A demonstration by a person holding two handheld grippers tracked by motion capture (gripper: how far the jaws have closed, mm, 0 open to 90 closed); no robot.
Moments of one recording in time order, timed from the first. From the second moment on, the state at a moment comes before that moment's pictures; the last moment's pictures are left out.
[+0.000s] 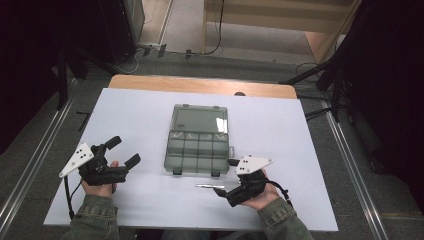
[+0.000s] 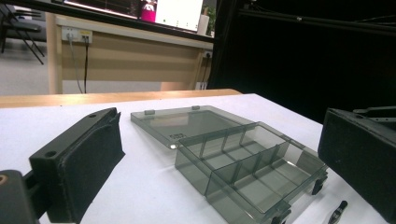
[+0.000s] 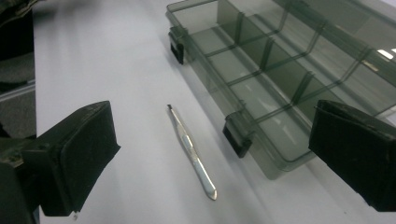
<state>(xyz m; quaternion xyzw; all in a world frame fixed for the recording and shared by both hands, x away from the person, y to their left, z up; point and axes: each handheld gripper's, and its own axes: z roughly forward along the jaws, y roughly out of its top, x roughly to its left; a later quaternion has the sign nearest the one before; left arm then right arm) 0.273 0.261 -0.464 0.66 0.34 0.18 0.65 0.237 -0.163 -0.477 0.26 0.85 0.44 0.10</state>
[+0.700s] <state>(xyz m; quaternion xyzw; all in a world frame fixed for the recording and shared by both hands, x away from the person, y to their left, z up) 0.273 0.262 -0.464 0.65 0.34 0.18 0.65 0.247 -0.118 -0.477 0.20 0.91 0.37 0.07</state>
